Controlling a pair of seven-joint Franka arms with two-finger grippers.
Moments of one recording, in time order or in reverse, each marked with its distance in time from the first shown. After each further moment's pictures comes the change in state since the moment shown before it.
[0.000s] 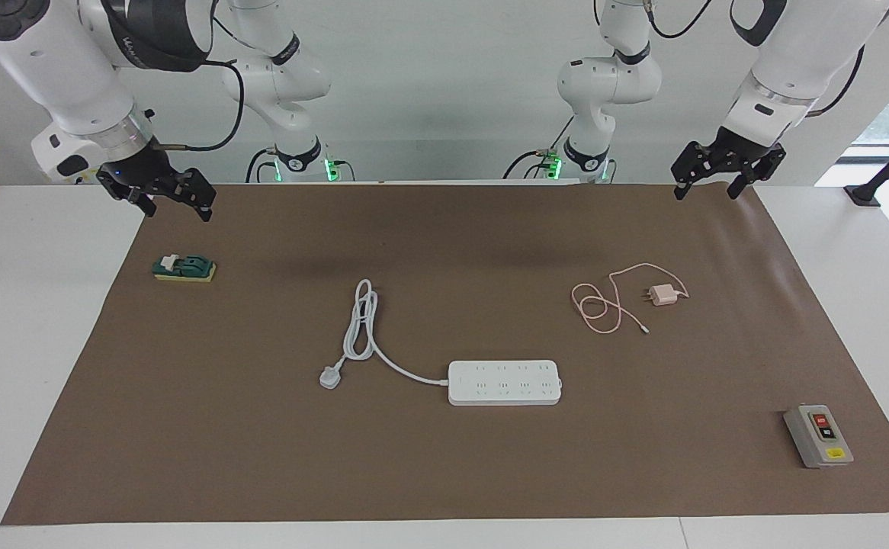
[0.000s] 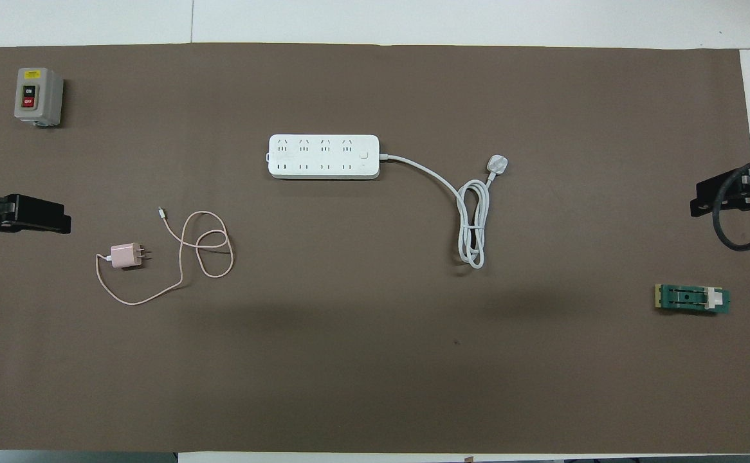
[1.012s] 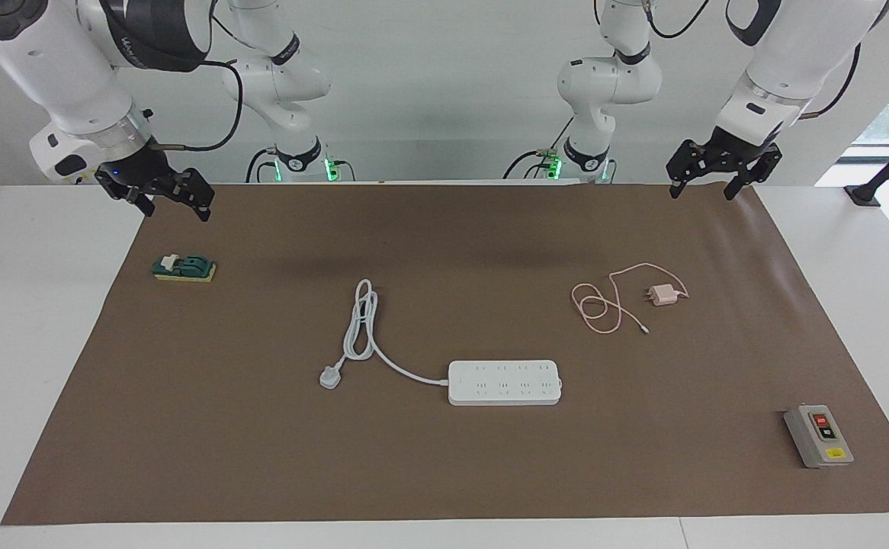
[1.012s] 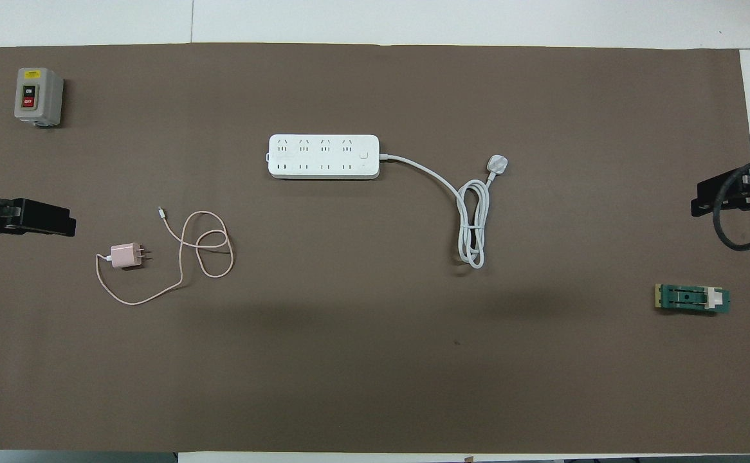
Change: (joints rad) left arm -0.010 0.000 0.000 0.000 0.000 -0.002 0.048; right arm 0.001 0.000 0.000 0.001 -0.003 0.000 0.000
